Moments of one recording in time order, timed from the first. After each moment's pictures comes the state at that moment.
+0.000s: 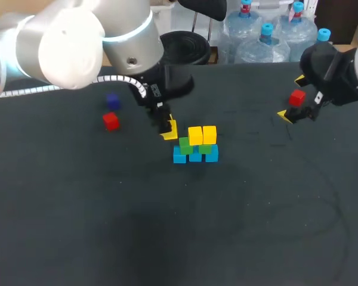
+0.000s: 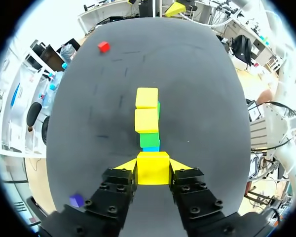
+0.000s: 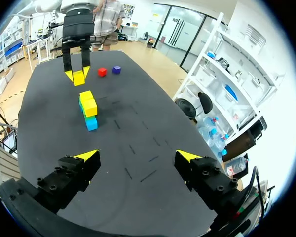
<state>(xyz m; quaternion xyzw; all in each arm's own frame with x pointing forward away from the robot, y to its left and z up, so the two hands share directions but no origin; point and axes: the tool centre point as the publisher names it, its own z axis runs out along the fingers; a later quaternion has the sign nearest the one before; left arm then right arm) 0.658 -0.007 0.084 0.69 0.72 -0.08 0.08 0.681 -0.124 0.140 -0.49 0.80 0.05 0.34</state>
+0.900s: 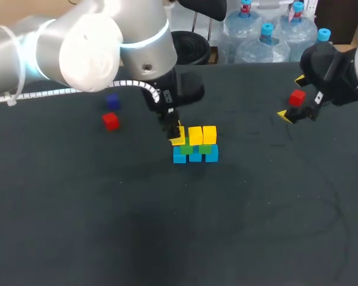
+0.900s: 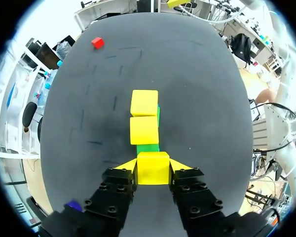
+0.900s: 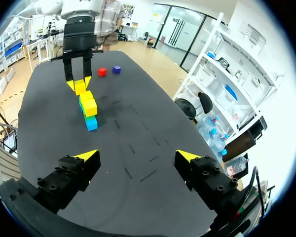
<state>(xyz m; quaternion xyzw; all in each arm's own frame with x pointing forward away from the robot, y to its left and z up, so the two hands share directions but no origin) 0.660 -0.025 0.065 0.69 0.72 -0.08 0.06 0.681 -0.124 0.140 -0.49 0.80 0.05 0.34</state>
